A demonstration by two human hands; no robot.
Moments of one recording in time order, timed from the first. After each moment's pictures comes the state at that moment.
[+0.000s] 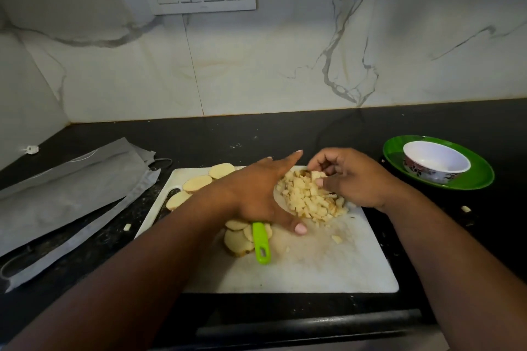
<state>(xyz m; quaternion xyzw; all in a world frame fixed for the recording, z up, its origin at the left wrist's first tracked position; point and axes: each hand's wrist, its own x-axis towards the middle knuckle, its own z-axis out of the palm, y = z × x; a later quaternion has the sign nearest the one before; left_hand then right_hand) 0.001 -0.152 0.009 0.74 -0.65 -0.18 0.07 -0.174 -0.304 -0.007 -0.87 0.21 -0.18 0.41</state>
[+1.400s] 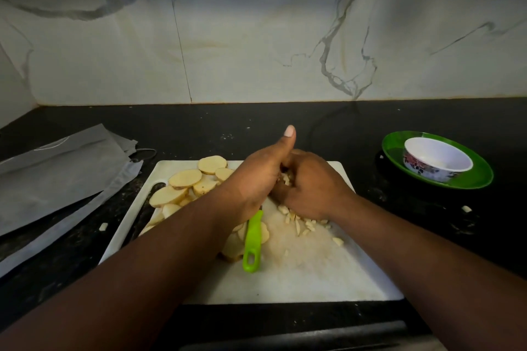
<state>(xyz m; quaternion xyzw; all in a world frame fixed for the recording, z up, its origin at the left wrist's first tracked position) -0.019 -0.170 -0.008 0.62 -0.35 -0.42 0.57 -0.115 -0.275 -0.039 -0.94 0.18 -0.22 0.20</state>
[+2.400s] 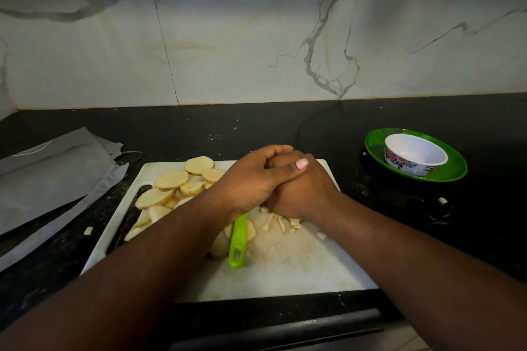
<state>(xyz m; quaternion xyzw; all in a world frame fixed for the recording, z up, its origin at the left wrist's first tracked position) -0.017 -0.176 -0.020 0.64 -0.45 -0.35 0.50 -0.113 -0.257 -0.029 -0.95 0.22 -0.20 0.06</state>
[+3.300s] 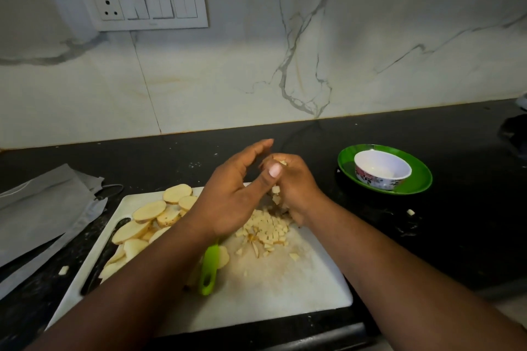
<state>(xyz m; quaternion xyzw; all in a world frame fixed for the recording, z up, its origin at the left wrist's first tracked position) -0.033 -0.170 0.006 0.61 -0.59 -0.18 0.50 -0.141 -0.274 0.000 -0.69 0.20 -0.35 0.60</state>
